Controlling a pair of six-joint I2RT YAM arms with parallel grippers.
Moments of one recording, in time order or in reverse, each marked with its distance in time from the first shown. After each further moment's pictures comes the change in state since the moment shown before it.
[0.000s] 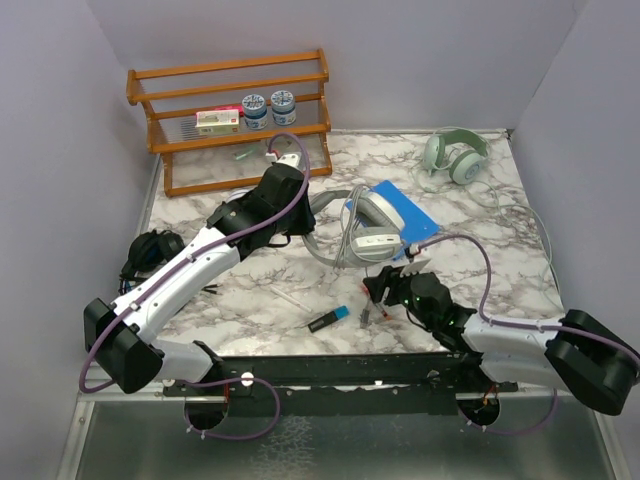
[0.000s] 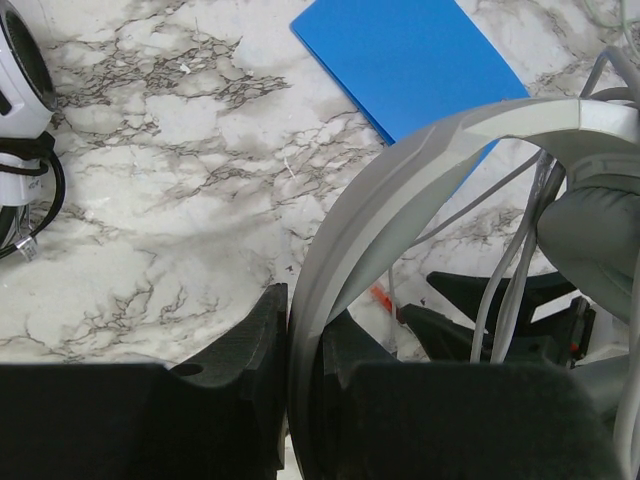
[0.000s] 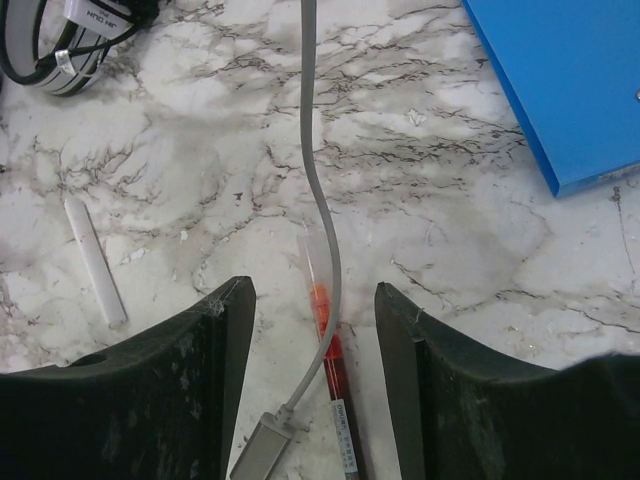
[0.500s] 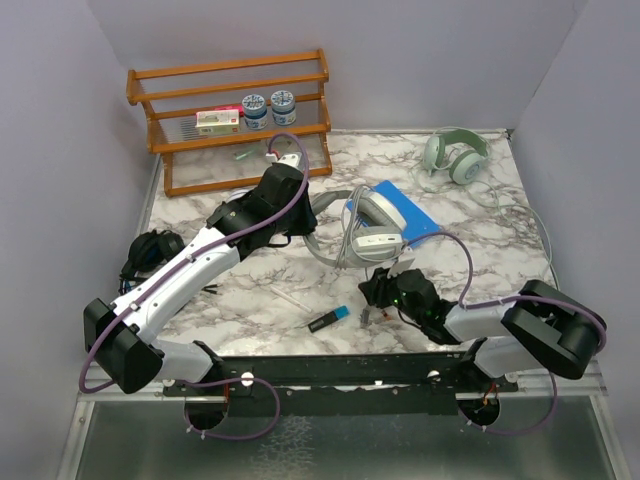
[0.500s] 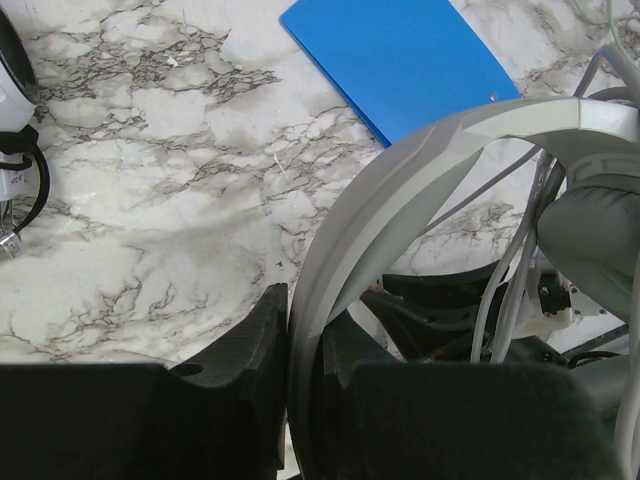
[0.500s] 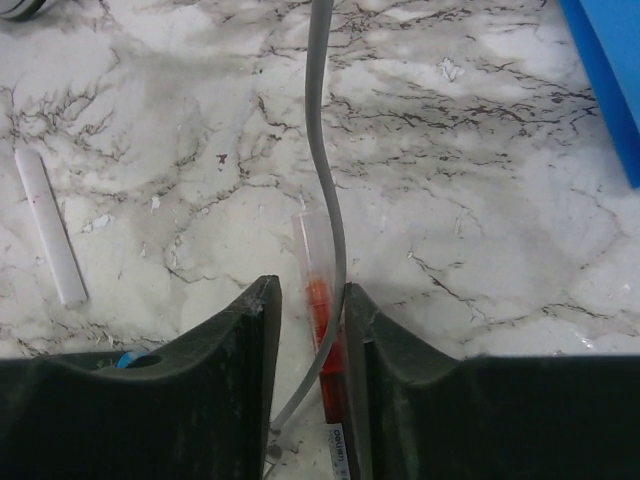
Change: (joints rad) left arm 0.000 -0.002 0.000 0.000 0.021 -0.017; right arm -0.010 0.270 0.041 0.152 -0.081 -0.031
